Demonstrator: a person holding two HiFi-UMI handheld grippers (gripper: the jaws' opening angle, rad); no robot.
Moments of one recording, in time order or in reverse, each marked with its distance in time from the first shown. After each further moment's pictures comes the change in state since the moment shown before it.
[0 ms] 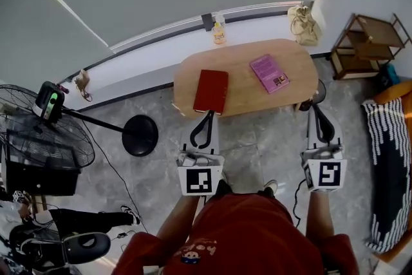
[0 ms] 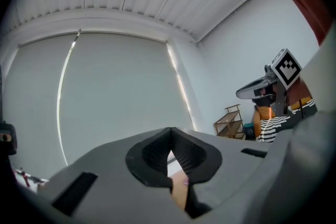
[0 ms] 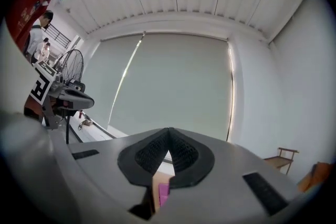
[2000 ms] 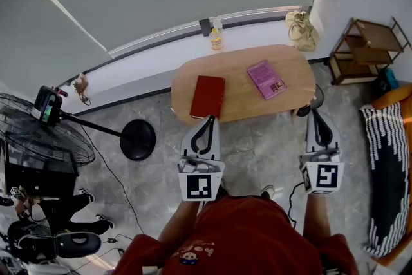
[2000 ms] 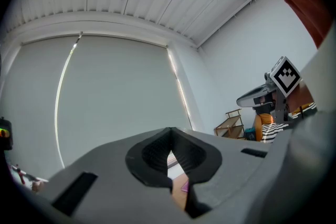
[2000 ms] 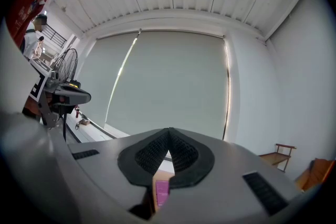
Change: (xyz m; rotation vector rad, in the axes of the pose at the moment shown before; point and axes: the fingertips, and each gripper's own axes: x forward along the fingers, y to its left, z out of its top) left arm 0.011 -0.017 0.008 0.079 -0.008 -0.024; right arm 0.003 -0.025 -0.016 -0.014 0.029 -0.015
